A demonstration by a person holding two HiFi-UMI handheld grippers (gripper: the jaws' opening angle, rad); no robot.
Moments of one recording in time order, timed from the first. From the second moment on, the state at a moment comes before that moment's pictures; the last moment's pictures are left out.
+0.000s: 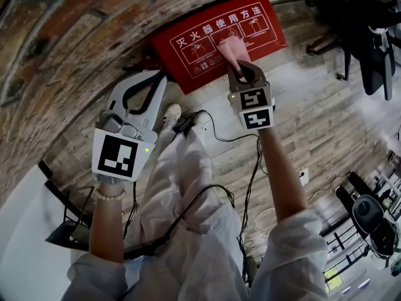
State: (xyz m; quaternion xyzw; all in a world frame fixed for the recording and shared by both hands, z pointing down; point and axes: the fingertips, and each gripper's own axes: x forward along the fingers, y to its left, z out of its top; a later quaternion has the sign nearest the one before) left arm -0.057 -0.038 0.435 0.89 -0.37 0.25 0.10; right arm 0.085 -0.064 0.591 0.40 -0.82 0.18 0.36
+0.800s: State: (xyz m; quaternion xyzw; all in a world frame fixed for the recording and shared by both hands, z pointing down) left arm -0.071 -0.032 0.438 0.89 -0.36 0.25 0.10; right arm -0.025 -0.001 0.589 0.31 -0.87 0.20 0.33
